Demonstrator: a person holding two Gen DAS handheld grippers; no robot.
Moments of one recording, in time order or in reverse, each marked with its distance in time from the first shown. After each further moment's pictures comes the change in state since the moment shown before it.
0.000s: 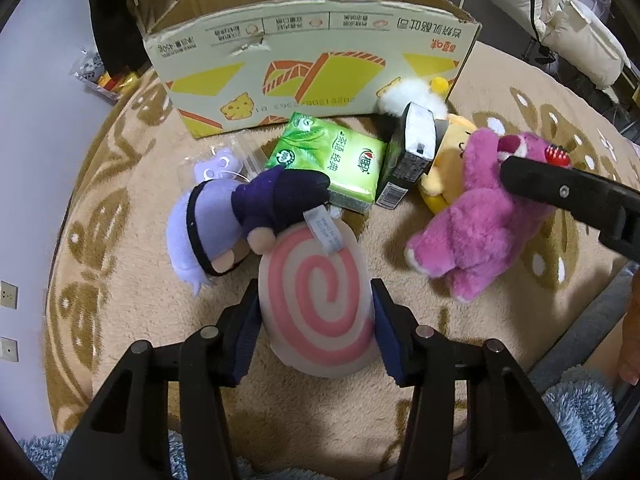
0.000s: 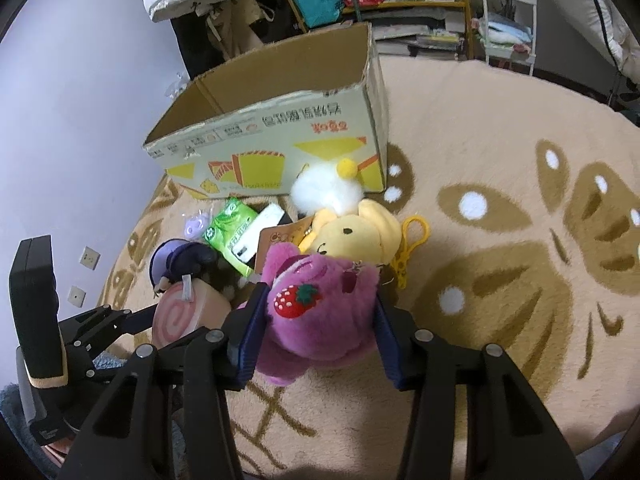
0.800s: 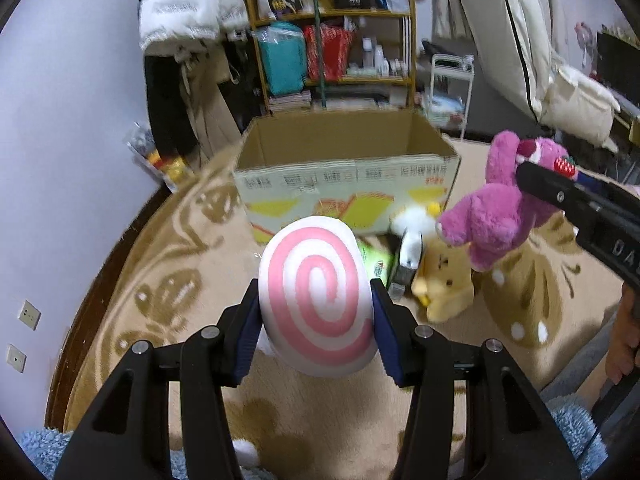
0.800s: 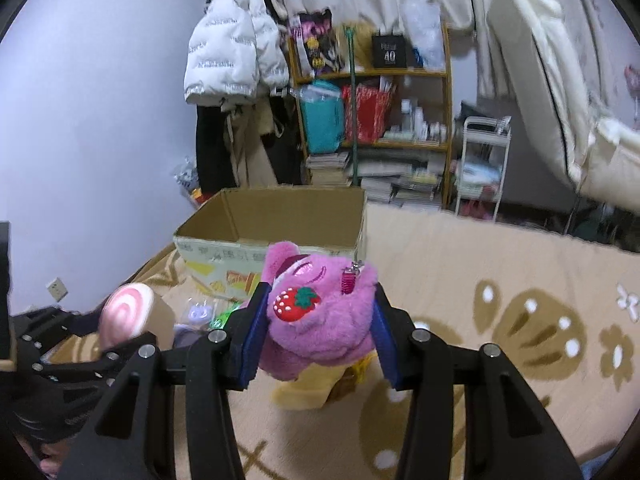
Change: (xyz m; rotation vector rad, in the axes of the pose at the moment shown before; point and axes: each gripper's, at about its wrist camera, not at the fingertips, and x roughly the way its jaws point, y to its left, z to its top) left arm -0.092 0.005 -0.013 -0.044 -0.407 0.102; right arm -0.087 0.039 -0.007 -0.188 -0.476 -0.153
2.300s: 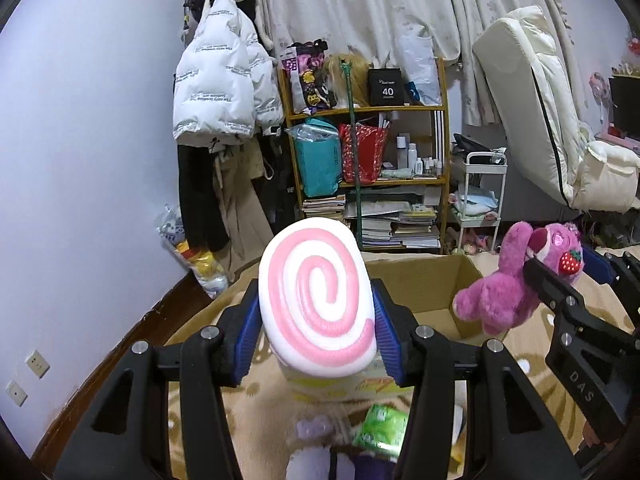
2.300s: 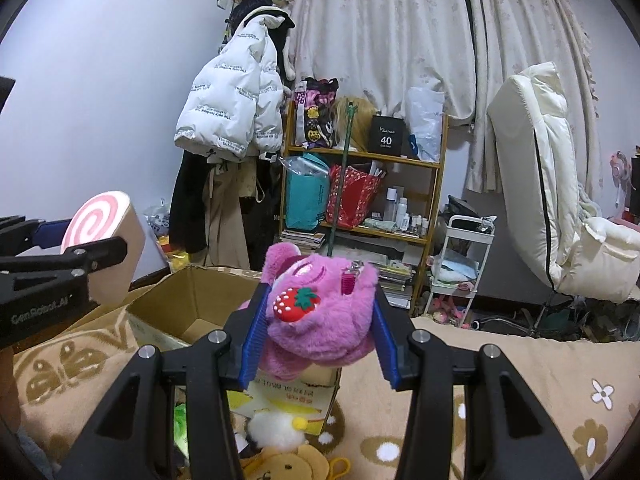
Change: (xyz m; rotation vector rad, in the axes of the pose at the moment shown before) left arm 0.019 0.025 0.108 -0.024 -0.323 0.105; right arm 0.044 0.024 0.055 -0.158 -0.256 -0.128
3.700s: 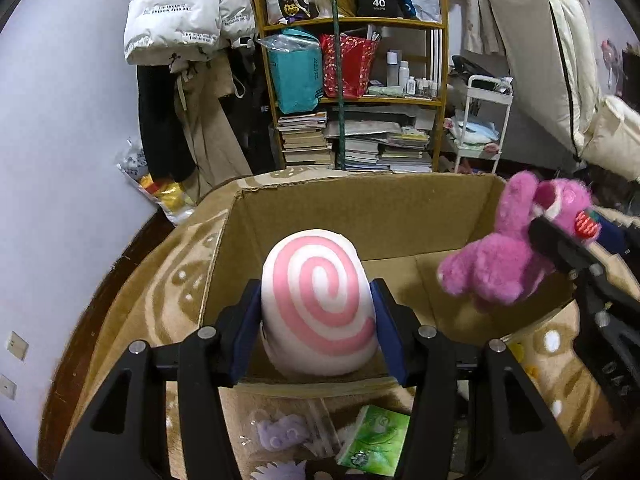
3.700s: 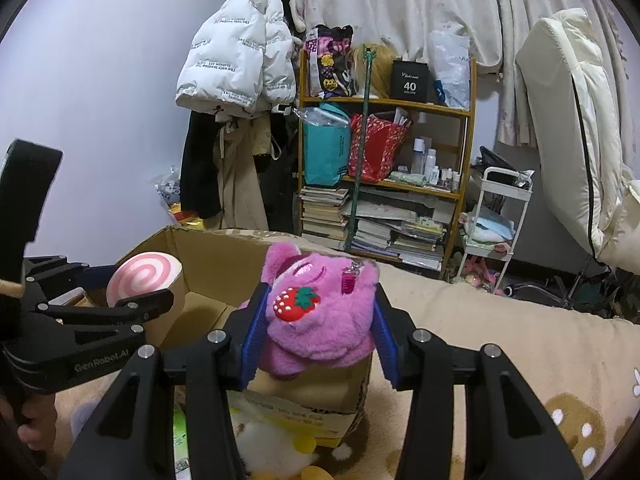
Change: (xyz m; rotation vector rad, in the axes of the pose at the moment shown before) left arm 0.121 -0.016 -0.039 -0.014 0.290 -0.081; right arm 0.083 -0.007 -0.029 0.034 0.158 0.102
